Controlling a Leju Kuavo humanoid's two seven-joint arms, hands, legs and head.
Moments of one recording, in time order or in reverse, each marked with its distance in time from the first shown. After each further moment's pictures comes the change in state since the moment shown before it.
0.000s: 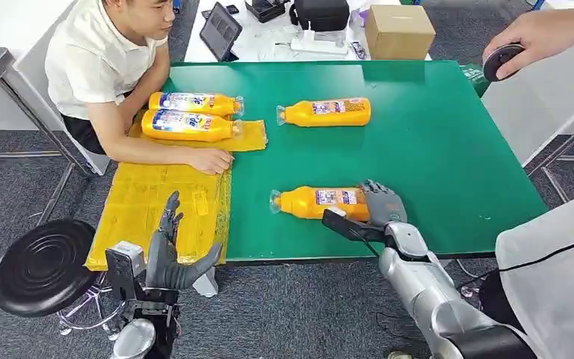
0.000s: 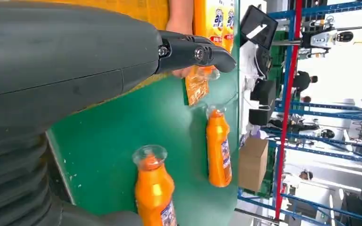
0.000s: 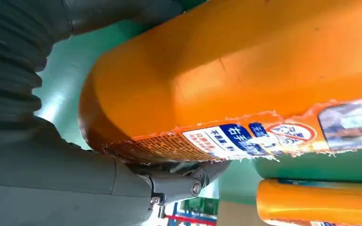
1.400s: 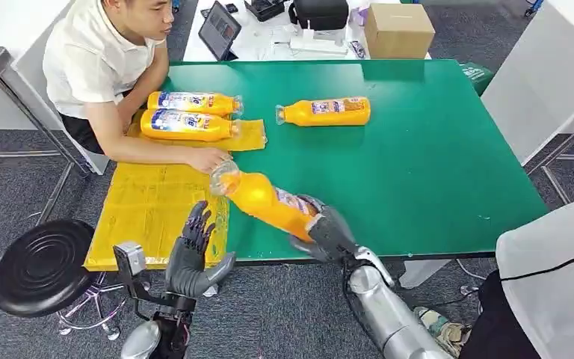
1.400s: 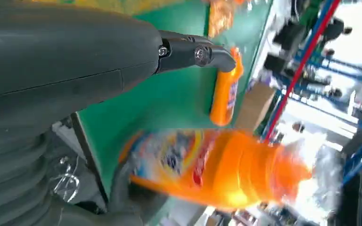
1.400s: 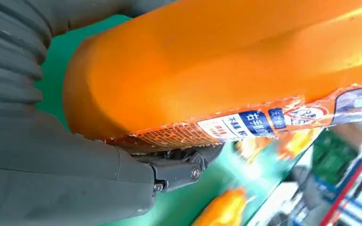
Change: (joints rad) left arm -0.009 -0.009 -0.056 0.055 0.292 -0.194 0.044; right arm 0.241 0.145 0.028 -0.365 -0.724 0.244 -0.459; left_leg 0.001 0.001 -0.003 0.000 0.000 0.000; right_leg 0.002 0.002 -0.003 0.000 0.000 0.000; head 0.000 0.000
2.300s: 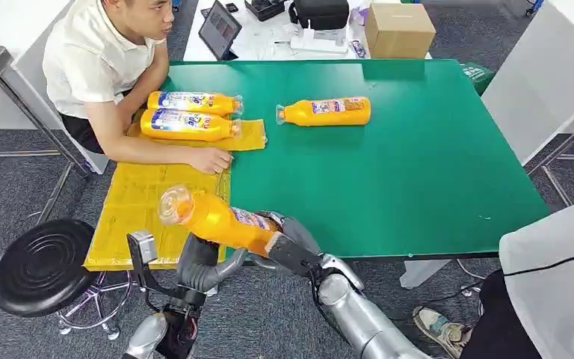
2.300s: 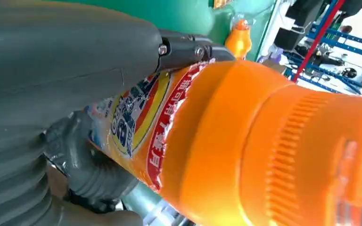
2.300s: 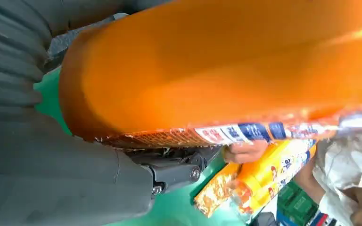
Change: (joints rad) left arm -0.047 -0.001 -0.051 0.026 0.102 -0.027 0.045; right arm -0.016 0.056 0.169 0.048 -0.018 -0.005 -0.011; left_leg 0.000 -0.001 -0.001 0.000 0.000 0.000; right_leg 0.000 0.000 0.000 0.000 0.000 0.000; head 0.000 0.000
